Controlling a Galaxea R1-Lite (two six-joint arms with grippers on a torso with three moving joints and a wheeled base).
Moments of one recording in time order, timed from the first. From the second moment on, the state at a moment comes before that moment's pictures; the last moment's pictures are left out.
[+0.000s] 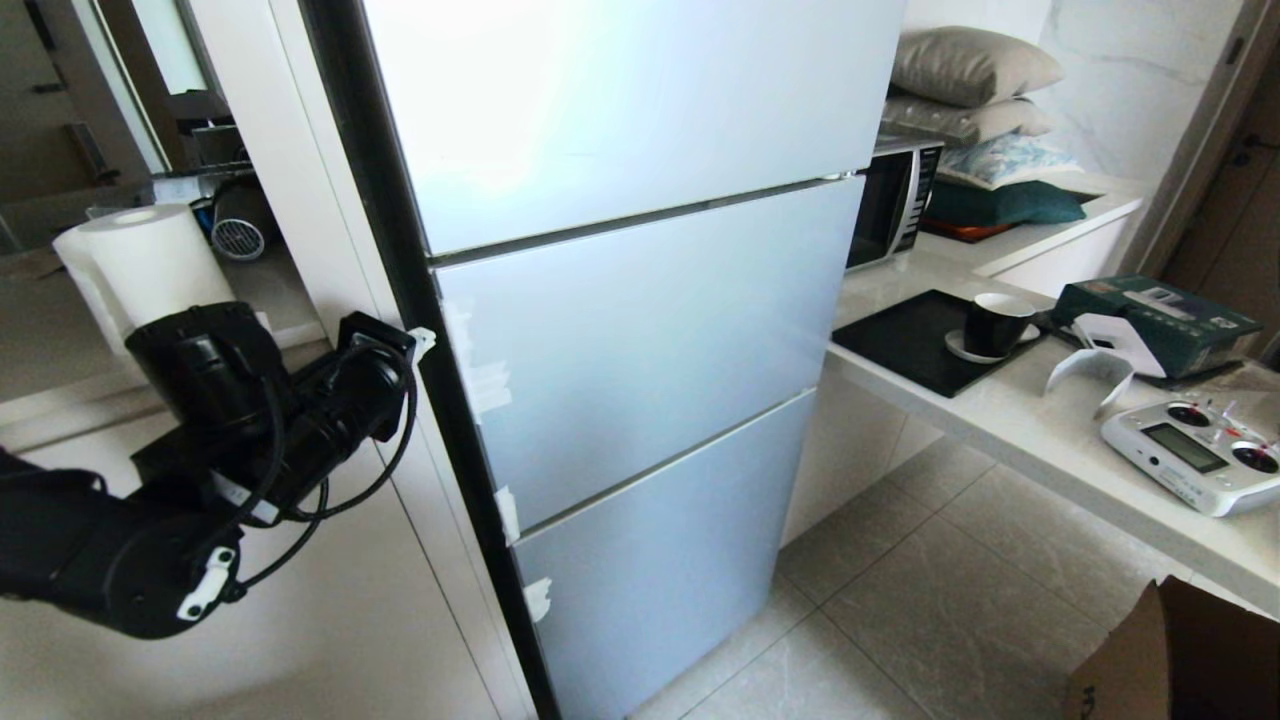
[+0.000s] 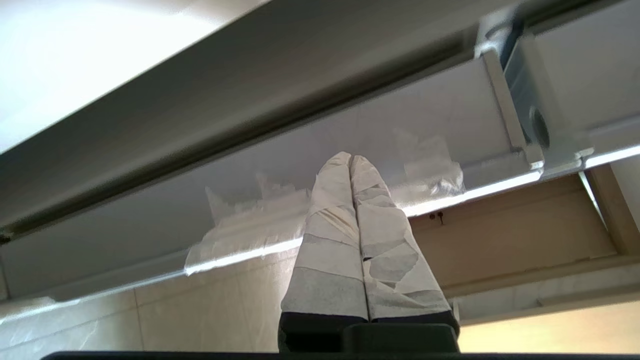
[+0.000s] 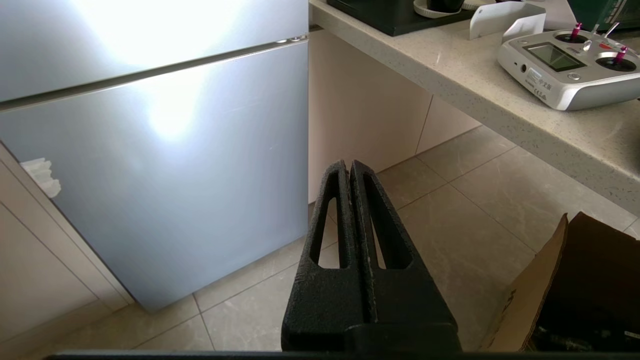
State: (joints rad) left arm -0.24 1.79 -0.72 -1.14 0.10 -1.03; right arm 0.01 0.00 0.00 0.00 0.00 -0.01
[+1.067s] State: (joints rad) left arm -0.24 1.81 -0.75 -1.14 0.12 -1.02; right arm 0.01 0.00 0.00 0.00 0.00 -0.01
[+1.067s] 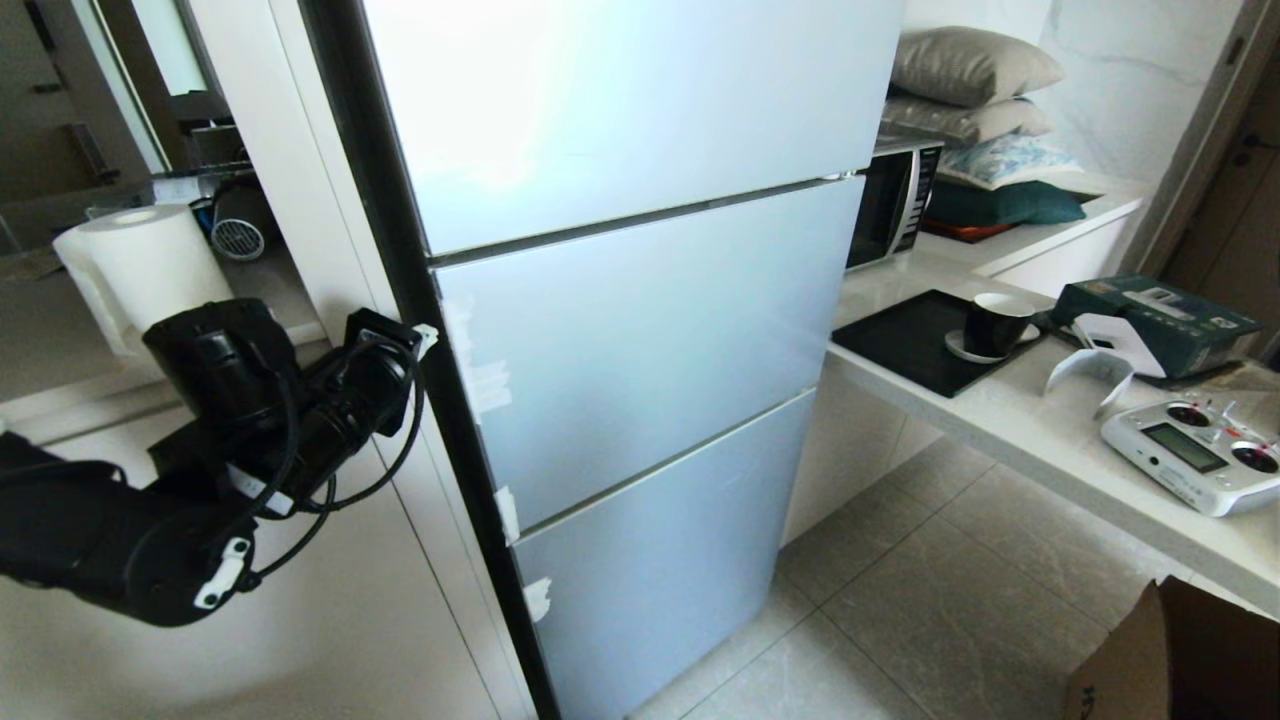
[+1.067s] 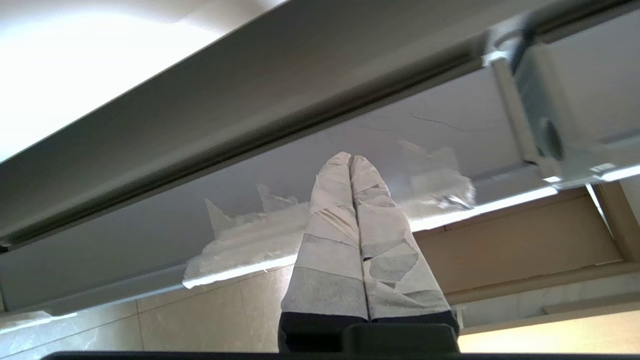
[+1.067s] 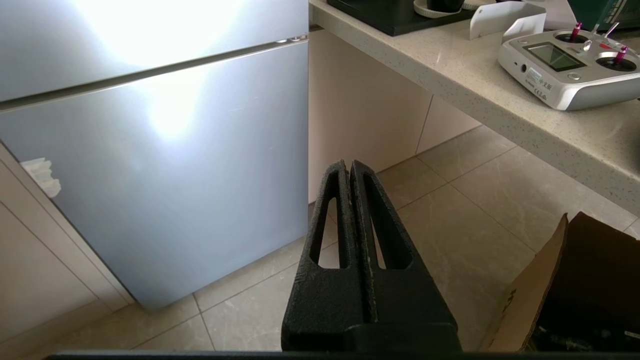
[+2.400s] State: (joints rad) left arm -0.26 1.88 -0.78 -1.14 0.10 -1.03; right arm 0.01 0.00 0.00 0.00 0.00 -0.01
